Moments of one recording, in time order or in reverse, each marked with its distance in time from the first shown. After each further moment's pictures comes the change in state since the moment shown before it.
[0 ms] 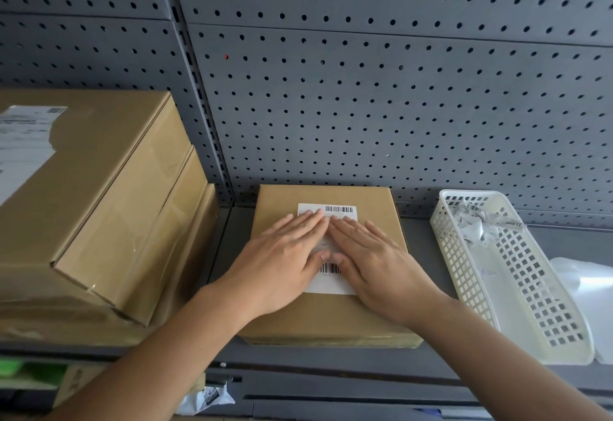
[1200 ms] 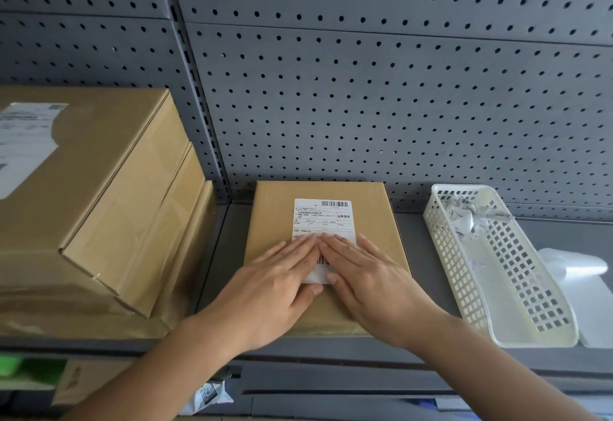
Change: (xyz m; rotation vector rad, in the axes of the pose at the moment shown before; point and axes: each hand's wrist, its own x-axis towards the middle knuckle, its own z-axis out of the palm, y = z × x) left_hand -0.042 0.011 0.013 0.022 -0.029 0.054; right_hand -0.029 -0.022 0.000 0.001 -0.007 -0.050
